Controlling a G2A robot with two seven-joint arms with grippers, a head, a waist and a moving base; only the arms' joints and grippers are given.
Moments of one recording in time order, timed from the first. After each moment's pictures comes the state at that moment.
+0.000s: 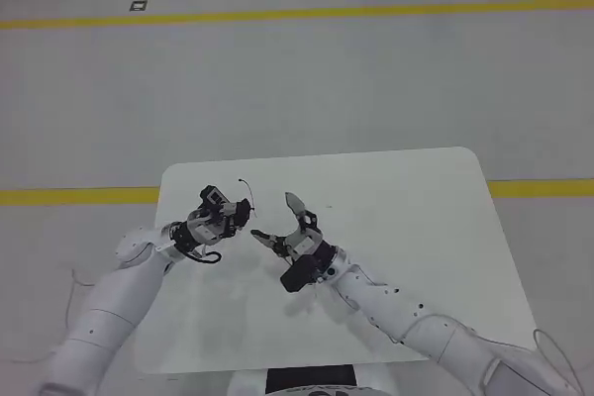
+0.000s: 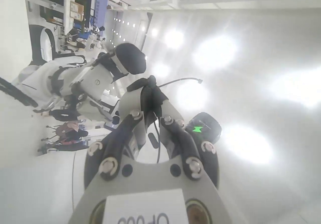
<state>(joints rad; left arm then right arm) 1.26 -1.02 -1.16 -1.26 -1.13 -0.03 -1.30 -1.10 -1.27 0.48 -1.28 -1.57 0.34 -0.78</state>
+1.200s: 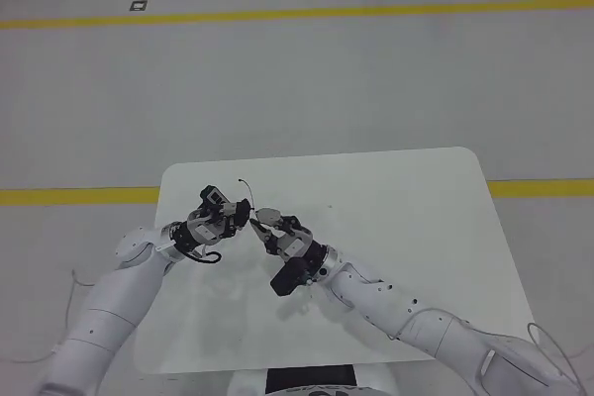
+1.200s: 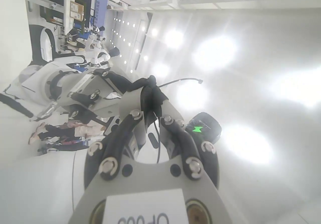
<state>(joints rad) 1.26 -1.02 -1.16 -1.26 -1.13 -0.03 -1.30 -1.04 -1.28 0.41 -1.26 -1.57 0.34 -0.76</state>
